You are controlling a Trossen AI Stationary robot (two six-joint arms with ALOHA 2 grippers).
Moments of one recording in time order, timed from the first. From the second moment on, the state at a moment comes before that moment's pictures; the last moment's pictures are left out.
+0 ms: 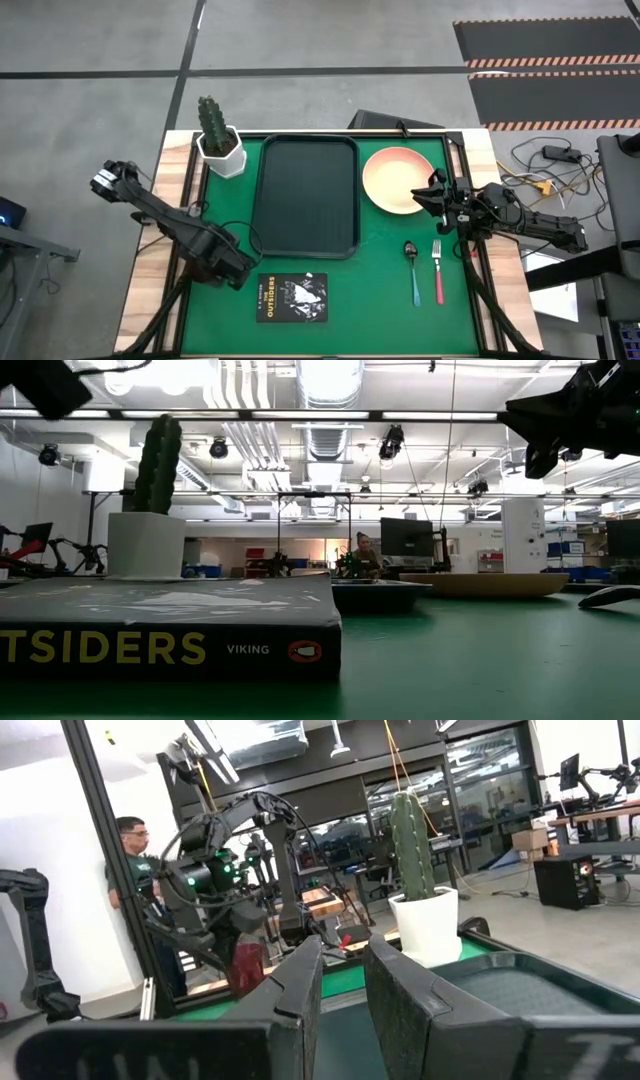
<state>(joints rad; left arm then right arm) -0.54 1.35 1.09 -1.30 0.28 -1.61 -0.22 0.03 0.03 0.24 -0.13 0.28</state>
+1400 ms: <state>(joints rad) 0.51 2.00 1.79 -1.39 -0.27 0.18 -0.22 0.03 0.03 0.24 -0.13 0.28</state>
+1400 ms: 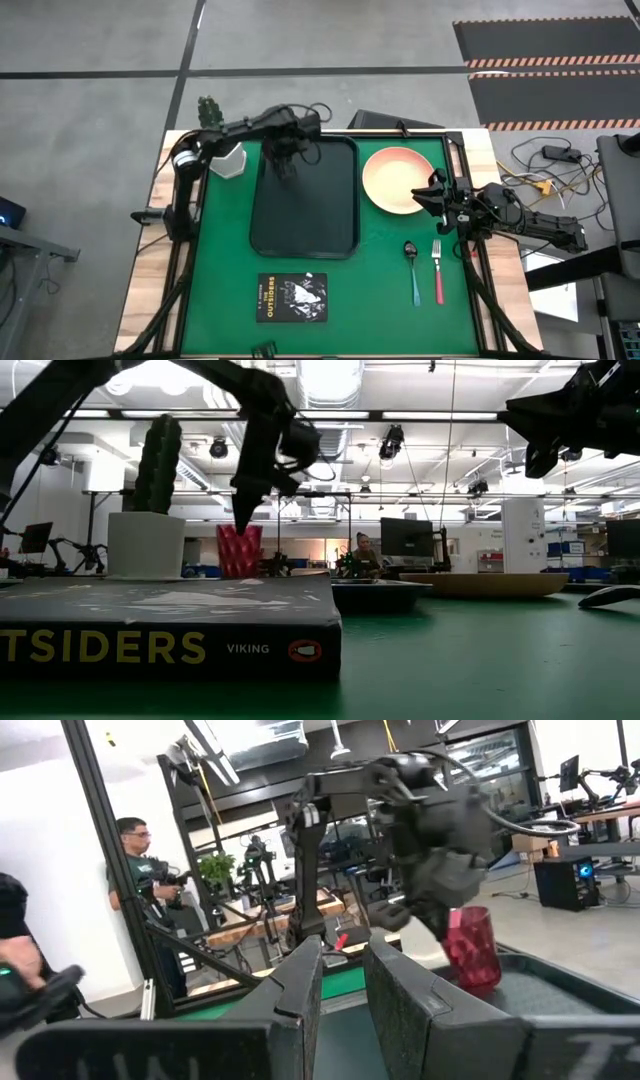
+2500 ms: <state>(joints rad) 0.59 1.99 1.78 -1.32 -0.24 0.32 -0.22 0.03 0.03 0.24 -0.03 0.21</state>
